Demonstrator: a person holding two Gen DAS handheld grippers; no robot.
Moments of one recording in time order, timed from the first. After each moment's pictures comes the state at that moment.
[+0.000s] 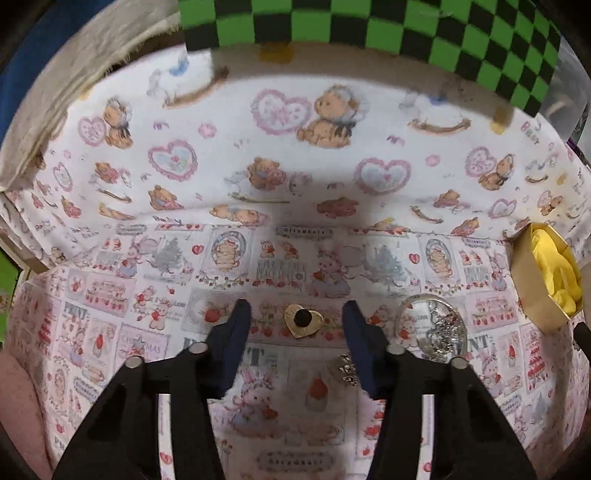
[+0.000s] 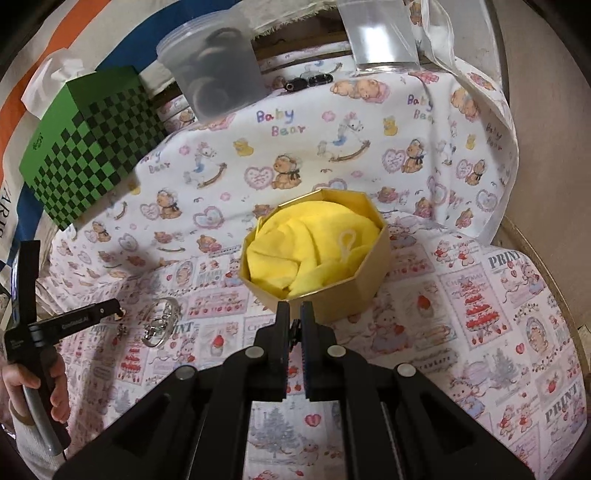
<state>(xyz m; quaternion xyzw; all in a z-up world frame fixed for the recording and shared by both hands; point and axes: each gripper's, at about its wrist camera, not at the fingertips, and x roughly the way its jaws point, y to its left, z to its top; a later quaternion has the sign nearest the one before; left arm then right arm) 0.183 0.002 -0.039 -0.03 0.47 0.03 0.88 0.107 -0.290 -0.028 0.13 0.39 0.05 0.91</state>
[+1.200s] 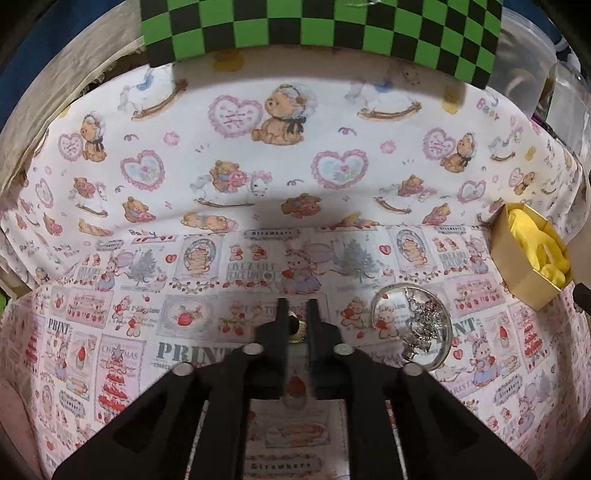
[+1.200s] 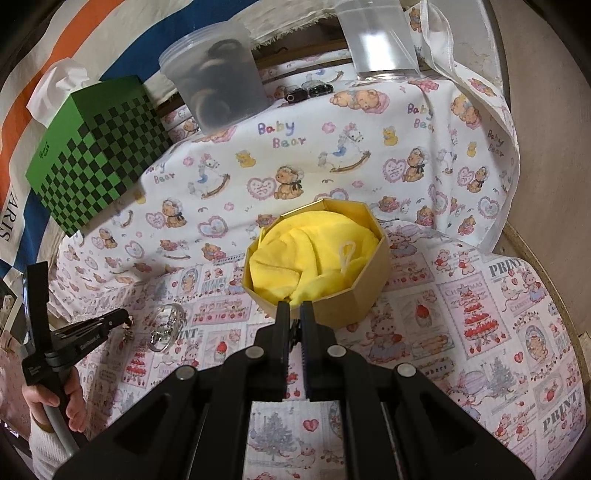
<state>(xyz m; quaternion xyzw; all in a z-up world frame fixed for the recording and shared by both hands) 0.162 -0.014 -0.038 -0.01 0.44 -0.01 0.90 0.104 -0.295 -0.024 0.13 0.37 0.06 0.92</state>
